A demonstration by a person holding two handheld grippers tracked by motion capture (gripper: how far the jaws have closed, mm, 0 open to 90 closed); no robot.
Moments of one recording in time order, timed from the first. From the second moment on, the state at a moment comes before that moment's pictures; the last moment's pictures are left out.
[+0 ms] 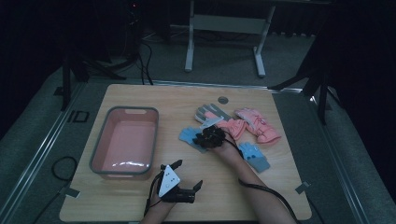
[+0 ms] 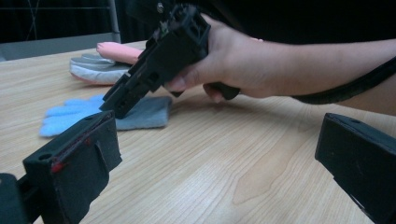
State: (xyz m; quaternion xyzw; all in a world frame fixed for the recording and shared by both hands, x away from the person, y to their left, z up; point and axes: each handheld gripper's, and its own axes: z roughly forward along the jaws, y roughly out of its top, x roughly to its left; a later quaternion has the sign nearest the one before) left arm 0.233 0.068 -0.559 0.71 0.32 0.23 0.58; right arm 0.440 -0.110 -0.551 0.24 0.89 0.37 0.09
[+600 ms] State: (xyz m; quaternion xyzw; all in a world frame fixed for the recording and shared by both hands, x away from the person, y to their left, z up) left arm 0.233 0.070 -0.559 0.71 0.33 0.23 0.58; right arm 0.401 -0.120 -0.516 0.38 0.83 0.40 0.13
